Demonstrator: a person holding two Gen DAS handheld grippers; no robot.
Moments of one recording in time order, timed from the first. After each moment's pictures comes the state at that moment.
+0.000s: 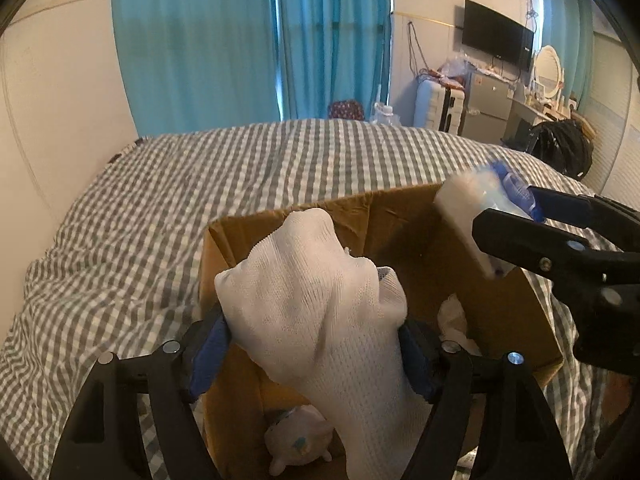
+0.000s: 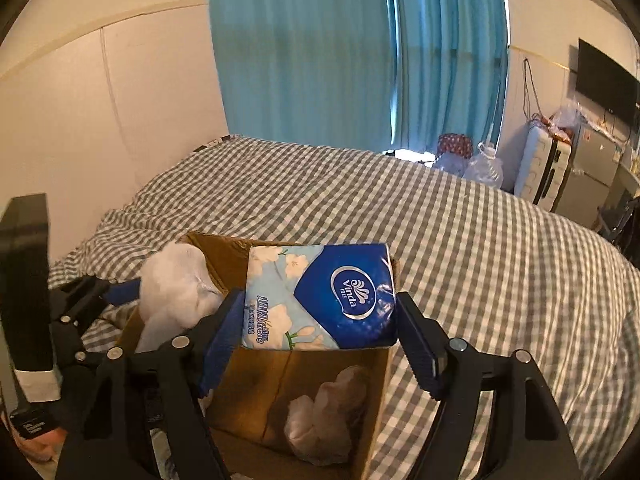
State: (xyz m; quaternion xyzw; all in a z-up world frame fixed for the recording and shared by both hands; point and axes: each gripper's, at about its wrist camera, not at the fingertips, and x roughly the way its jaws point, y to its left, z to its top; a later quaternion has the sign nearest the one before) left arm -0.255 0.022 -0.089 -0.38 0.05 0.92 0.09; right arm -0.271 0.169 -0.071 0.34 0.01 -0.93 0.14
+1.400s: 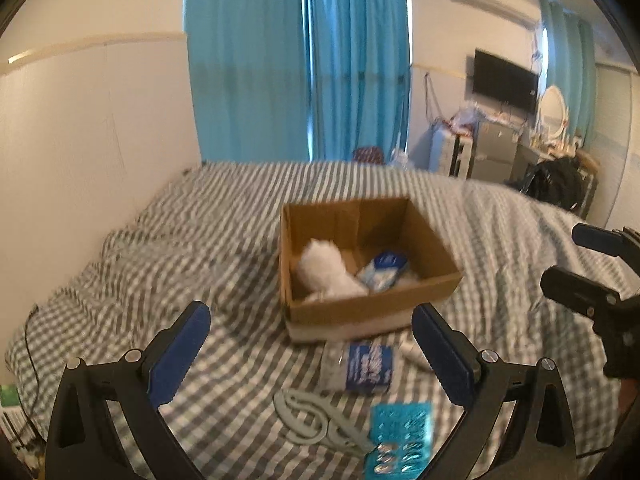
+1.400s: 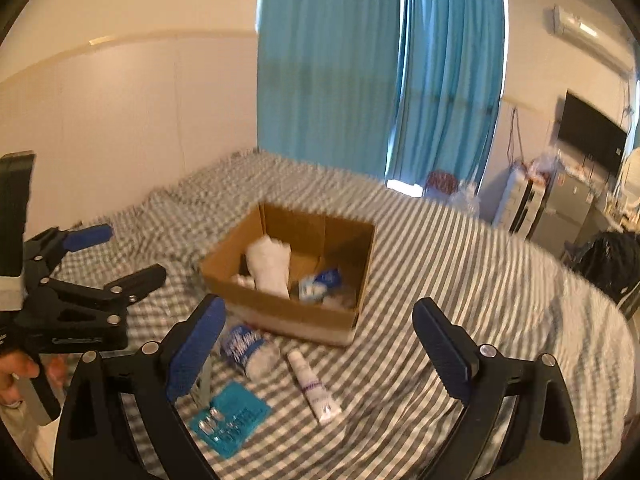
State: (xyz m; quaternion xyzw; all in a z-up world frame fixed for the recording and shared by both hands) left arm -0.072 -0.012 -0.034 -0.31 0.03 0.95 0.04; right arm -0.063 0.190 -0.017 0.30 0.07 -0.94 0.13
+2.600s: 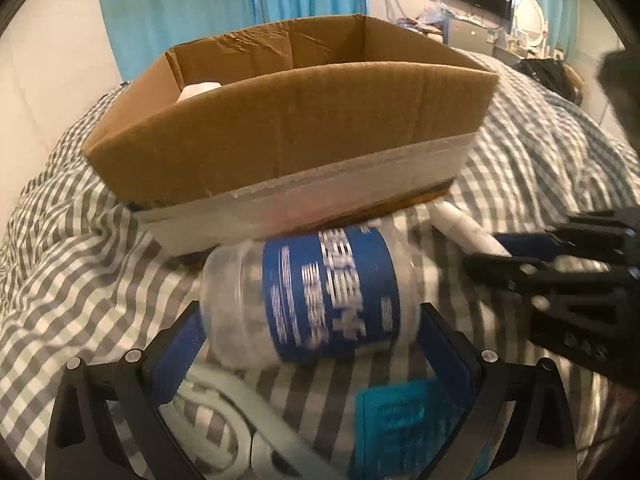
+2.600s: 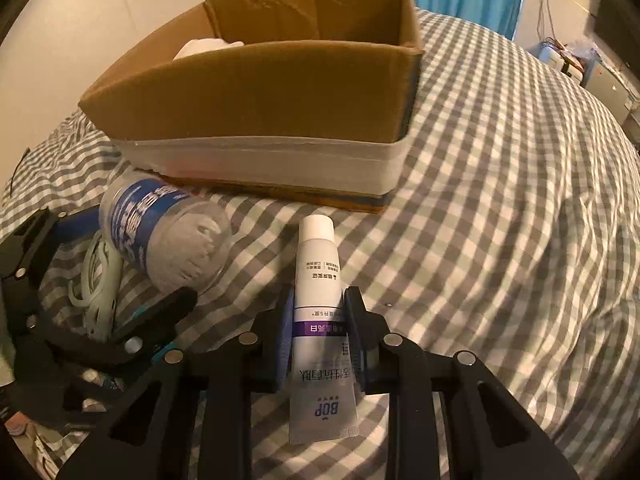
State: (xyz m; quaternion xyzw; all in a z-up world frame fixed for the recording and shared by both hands) left arm -0.132 0.045 -0.187 -0.44 0.10 0.89 0.09; right arm -0.149 0.192 -0.211 0.51 0.04 -0.85 0.13
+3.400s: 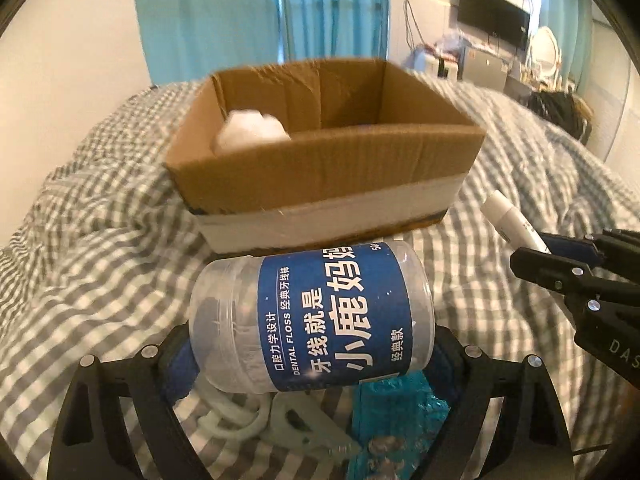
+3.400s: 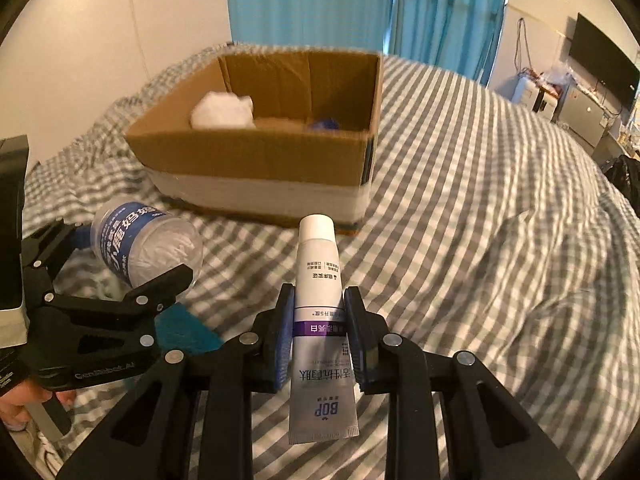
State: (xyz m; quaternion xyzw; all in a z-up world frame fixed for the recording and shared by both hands) left arm -0.099 0.017 -0.142 -0.40 0.05 0.91 0.08; right arm -0.090 0.211 -0.155 0.43 0.05 -0.89 0.11
